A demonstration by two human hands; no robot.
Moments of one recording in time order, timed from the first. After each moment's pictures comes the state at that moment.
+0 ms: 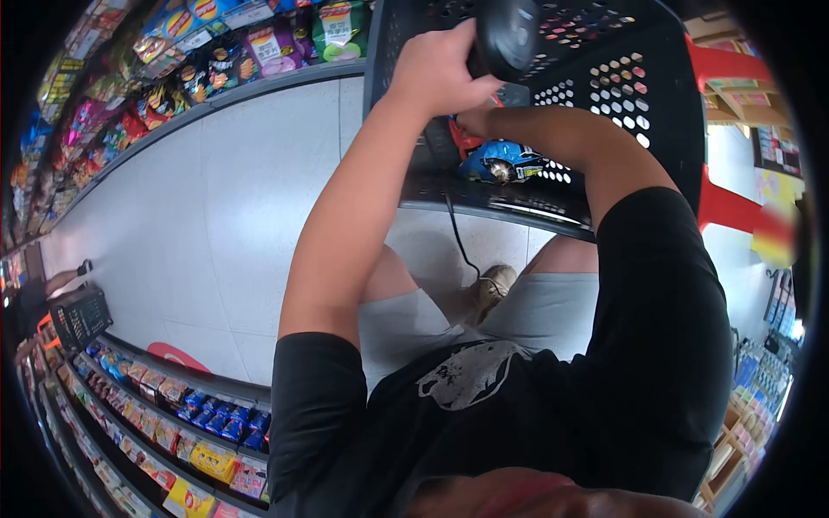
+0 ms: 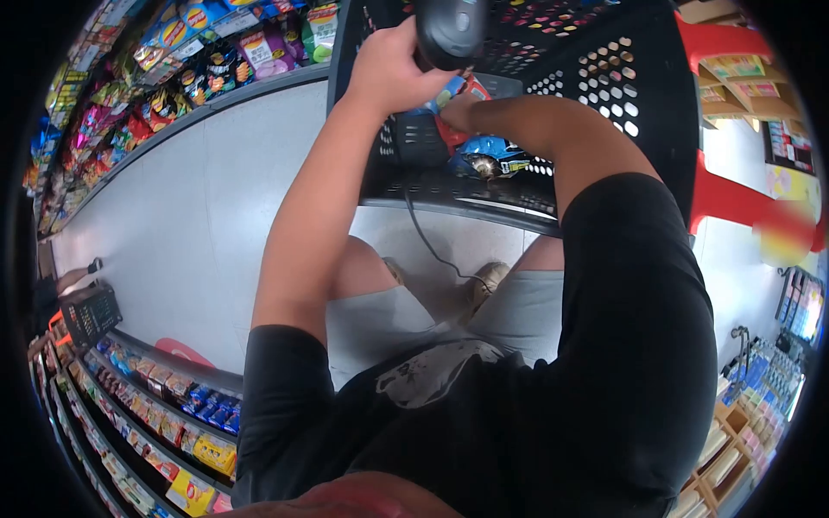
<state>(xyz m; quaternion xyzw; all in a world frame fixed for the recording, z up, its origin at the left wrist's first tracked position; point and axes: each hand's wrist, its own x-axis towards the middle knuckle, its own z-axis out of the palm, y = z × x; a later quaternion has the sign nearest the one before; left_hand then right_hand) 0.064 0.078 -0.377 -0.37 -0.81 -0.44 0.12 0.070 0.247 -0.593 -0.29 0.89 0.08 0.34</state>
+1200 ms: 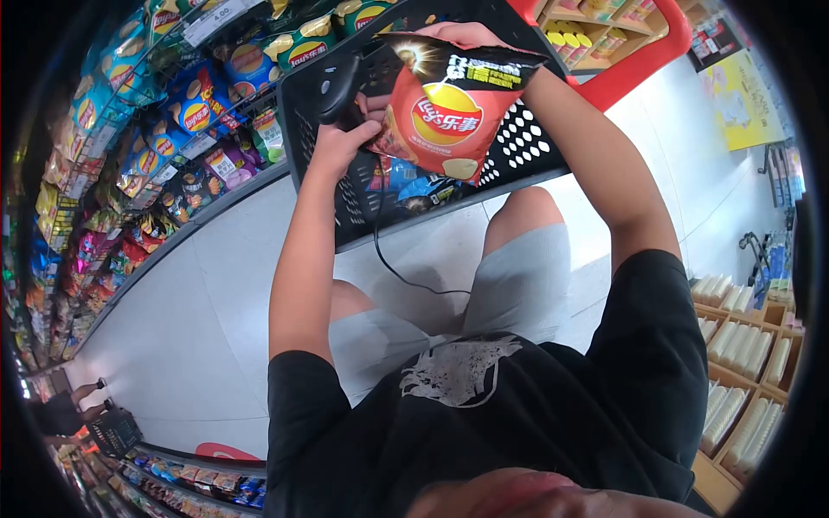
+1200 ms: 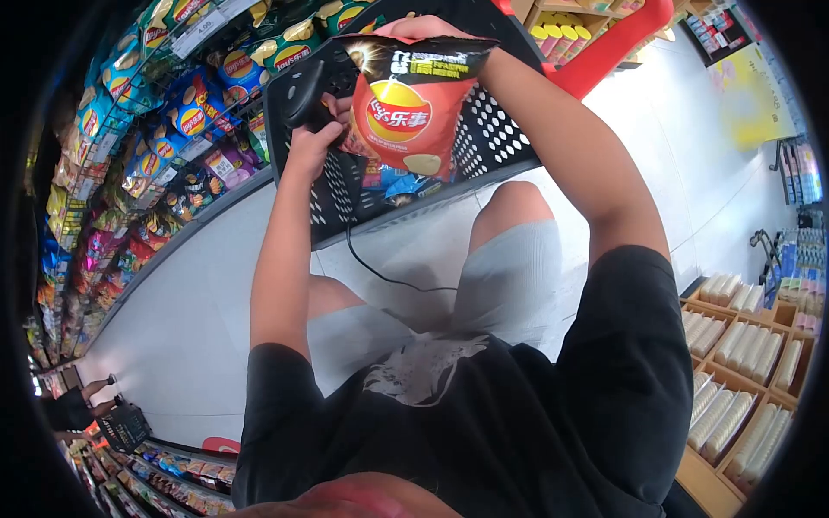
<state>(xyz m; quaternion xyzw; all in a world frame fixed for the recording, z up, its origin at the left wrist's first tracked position) 0.068 0.099 -0.364 -0.28 -0.51 -0.76 -0.29 0.113 0.407 -0.288 -0.26 0.80 -0.54 -0.03</state>
